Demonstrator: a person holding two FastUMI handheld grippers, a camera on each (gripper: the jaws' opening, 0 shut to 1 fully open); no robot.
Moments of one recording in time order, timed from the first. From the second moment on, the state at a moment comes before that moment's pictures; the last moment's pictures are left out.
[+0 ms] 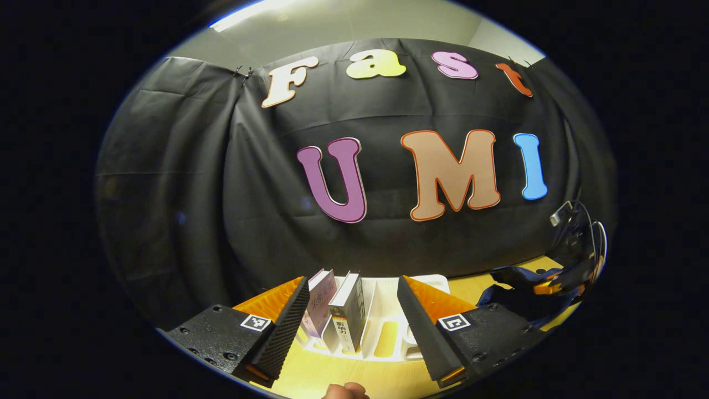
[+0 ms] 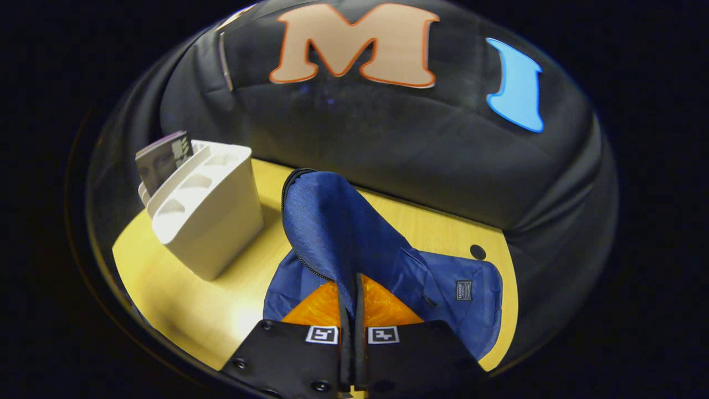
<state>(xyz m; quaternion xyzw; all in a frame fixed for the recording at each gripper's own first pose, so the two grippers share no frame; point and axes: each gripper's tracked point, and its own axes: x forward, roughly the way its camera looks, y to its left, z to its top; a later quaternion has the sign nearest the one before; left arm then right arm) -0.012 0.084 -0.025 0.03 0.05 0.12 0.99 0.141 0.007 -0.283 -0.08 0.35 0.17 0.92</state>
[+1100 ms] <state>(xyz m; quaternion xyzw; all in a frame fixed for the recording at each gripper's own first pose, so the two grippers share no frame) 0.063 0.117 -0.082 -0.01 0.16 0.06 0.98 0.144 -0.052 -0.232 0.14 0.32 0.07 0.94</state>
